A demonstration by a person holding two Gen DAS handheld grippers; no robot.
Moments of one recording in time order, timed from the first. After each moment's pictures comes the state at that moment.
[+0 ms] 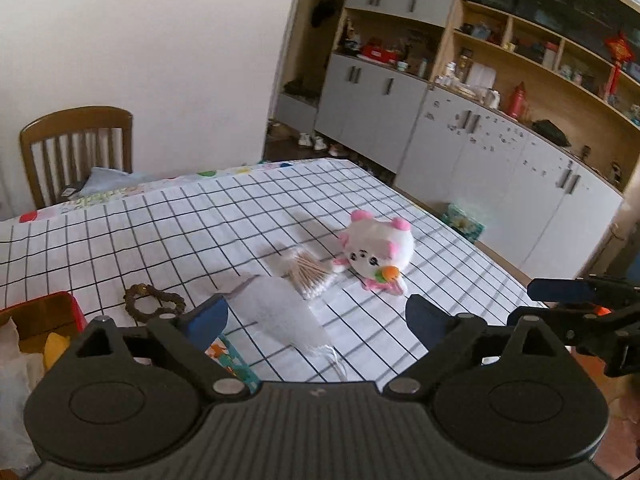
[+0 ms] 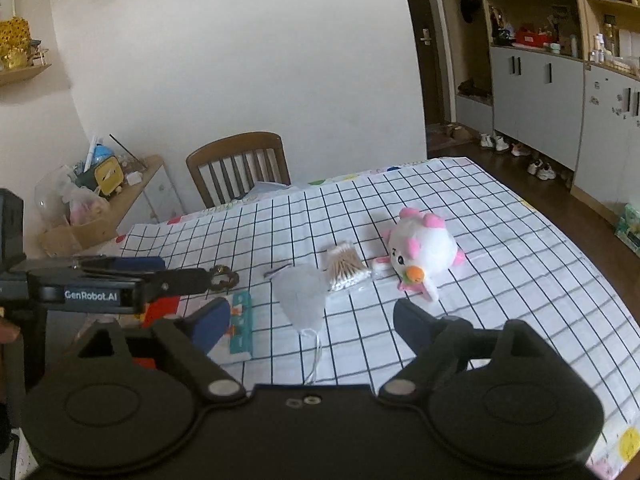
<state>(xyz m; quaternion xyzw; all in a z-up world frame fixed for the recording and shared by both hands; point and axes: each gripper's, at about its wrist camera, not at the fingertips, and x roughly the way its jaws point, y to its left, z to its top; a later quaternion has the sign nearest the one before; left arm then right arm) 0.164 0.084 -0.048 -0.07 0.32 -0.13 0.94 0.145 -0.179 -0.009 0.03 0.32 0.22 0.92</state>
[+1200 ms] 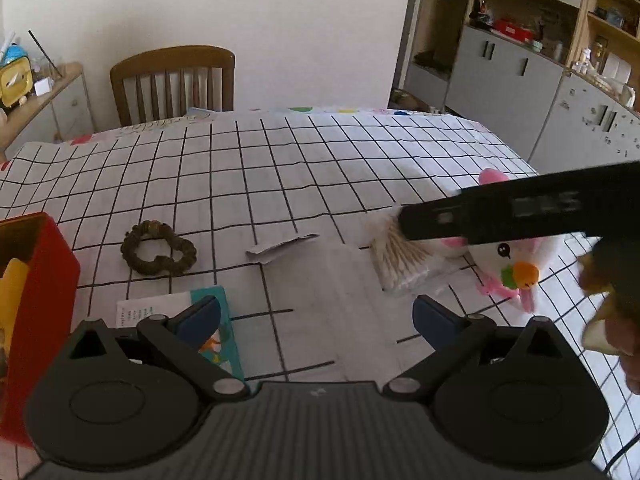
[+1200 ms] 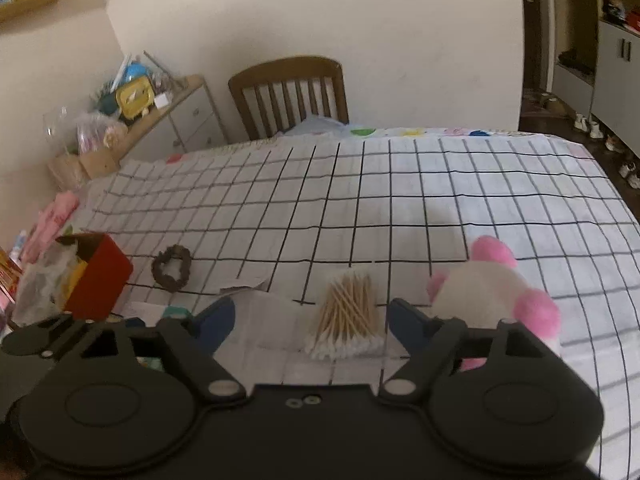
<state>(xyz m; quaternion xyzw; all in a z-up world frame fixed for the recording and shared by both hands) 0.258 0.028 -0.152 -0.08 0.38 0.07 0.92 0.355 -0.129 -0.096 -0.05 0.41 0.35 0.84</state>
